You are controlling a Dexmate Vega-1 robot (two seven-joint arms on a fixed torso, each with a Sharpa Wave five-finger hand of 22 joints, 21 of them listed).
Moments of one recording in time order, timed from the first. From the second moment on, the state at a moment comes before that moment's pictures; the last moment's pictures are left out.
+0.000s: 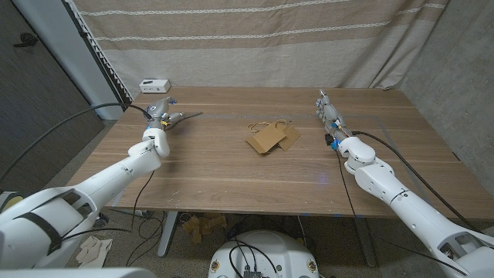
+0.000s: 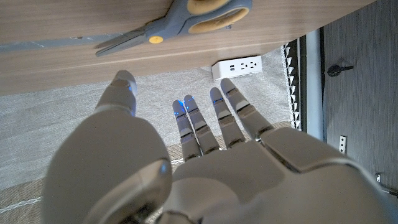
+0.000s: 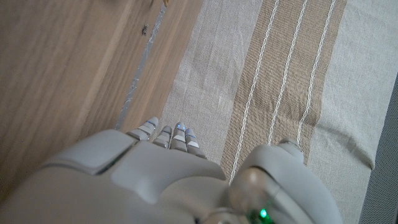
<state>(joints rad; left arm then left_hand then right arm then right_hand) 0.55 0.69 0.71 -1.14 0.33 0.30 0.57 0.79 -0.12 0.32 -0.14 0.28 0.39 -0.12 0.43 0.39 0.43 -0.20 0.35 0.44 0.46 -0.05 0.19 0.30 0.48 -0.05 0.28 0.20 -0.86 -0.54 -0.40 -1.43 0.57 0.17 -0.11 0.29 0.04 -0.28 -0.02 0.52 -0.07 0.10 0.20 0.18 -0.04 0.05 0.21 0.18 -0.13 0.00 0.18 0.17 -0.09 -0.01 0.19 0.17</state>
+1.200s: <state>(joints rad) 0.46 0.66 0.81 -1.04 0.42 0.35 0.54 0.79 -0.11 0.32 -0.14 0.30 0.46 -0.16 0.46 0.38 0.49 -0.21 0.35 0.42 0.49 -0.05 0.22 0.29 0.44 -0.05 0.25 0.20 -0.84 -0.53 -0.41 -1.43 0.57 0.15 -0.10 0.29 0.04 -0.28 -0.02 0.52 -0.08 0.10 0.20 0.18 -0.04 0.05 0.21 0.18 -0.13 0.00 0.18 0.17 -0.09 -0.01 0.19 0.17</state>
